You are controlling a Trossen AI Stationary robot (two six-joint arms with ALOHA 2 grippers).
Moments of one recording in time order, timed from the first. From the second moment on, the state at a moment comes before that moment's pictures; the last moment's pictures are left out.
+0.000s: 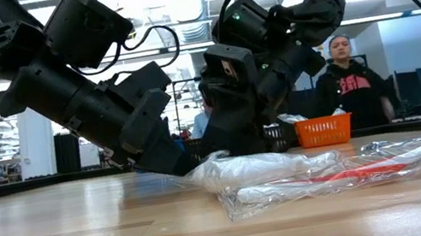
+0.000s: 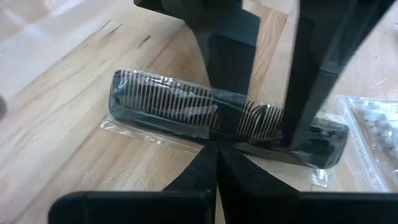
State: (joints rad) left arm -0.27 1.90 0.69 0.47 -0.50 -0.54; right arm -0.01 2.03 0.96 0.30 -0.37 0.61
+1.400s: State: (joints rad) left arm -0.50 1.70 0.69 0.47 -1.02 -0.42; right arm -0.07 1.63 0.95 0.05 -0.23 0.29
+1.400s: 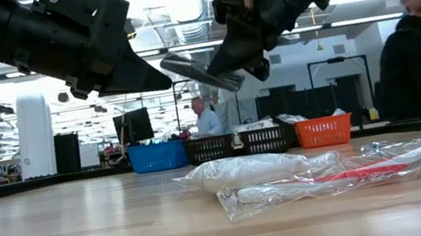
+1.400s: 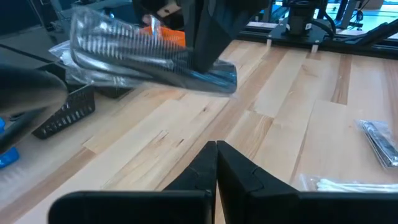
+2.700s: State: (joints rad) left arm -0.40 1.70 0.69 0.93 -0.65 -0.29; right arm 0.06 1.34 0.60 0.79 -0.36 0.23
